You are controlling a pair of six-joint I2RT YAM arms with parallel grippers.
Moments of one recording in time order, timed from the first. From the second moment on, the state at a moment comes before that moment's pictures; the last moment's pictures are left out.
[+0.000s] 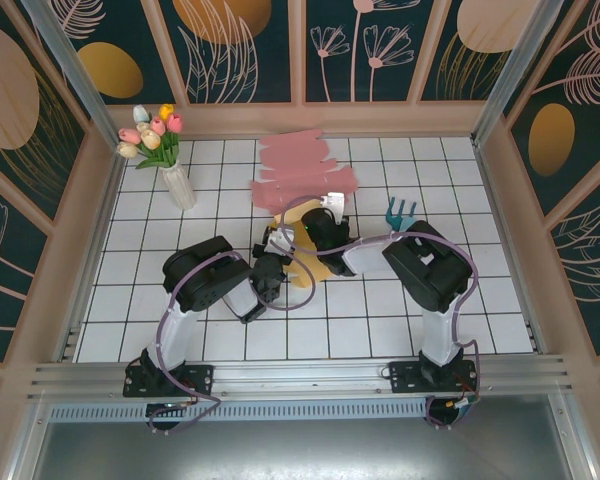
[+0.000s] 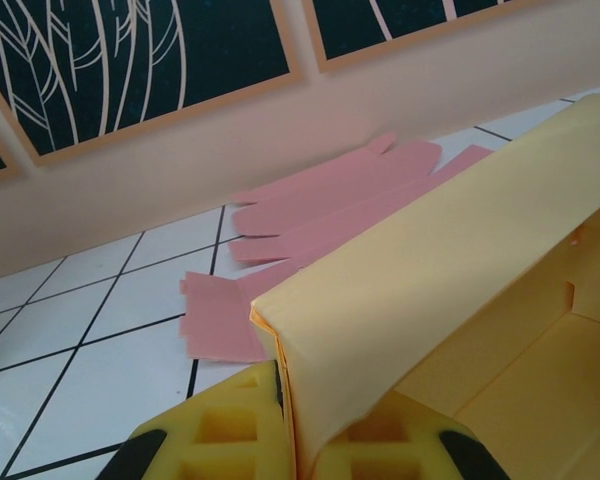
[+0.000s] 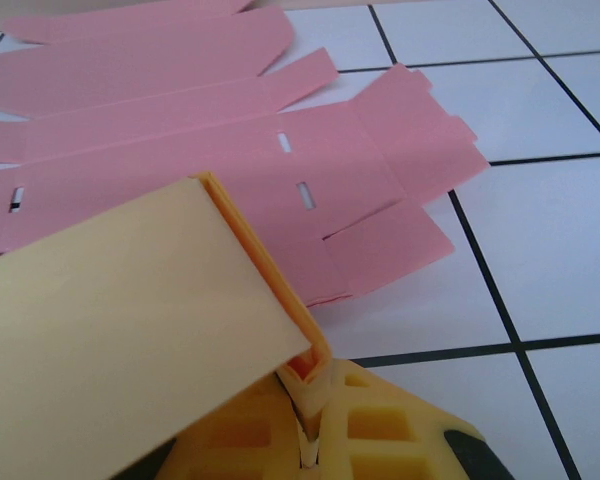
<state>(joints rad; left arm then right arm) -0.86 2.14 0.60 1.49 -0.75 0.22 0.76 1.93 0.95 0.36 0.71 0.47</state>
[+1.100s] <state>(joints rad) -0.88 2.14 0.60 1.50 -0.74 0.22 0.67 1.93 0.83 0.59 0.49 0.28</state>
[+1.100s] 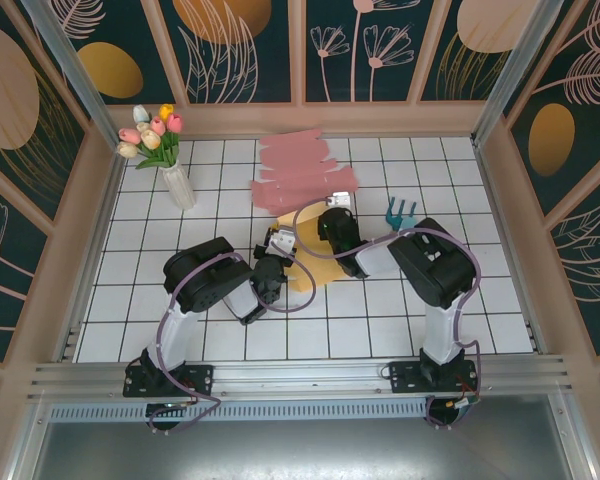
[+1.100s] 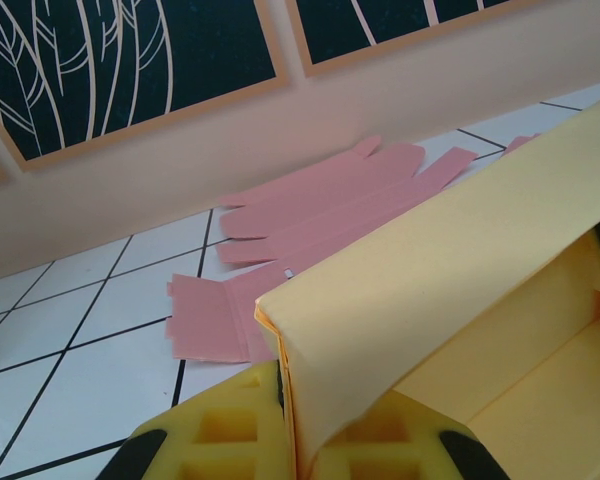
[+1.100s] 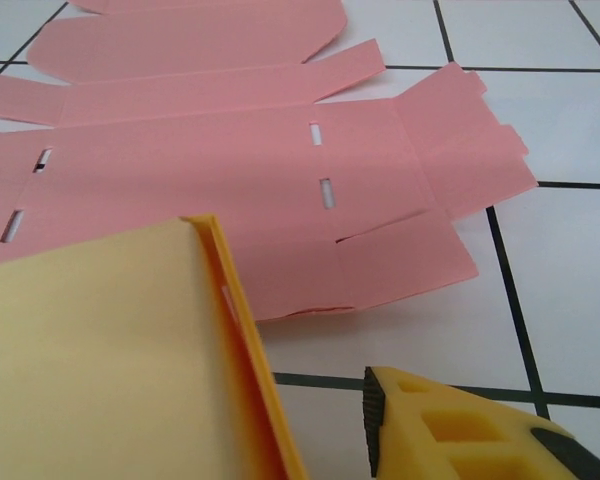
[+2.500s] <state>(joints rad) -0.88 1.90 0.61 1.12 -0.61 0.21 0.70 1.04 0.59 0.12 0.44 0.30</state>
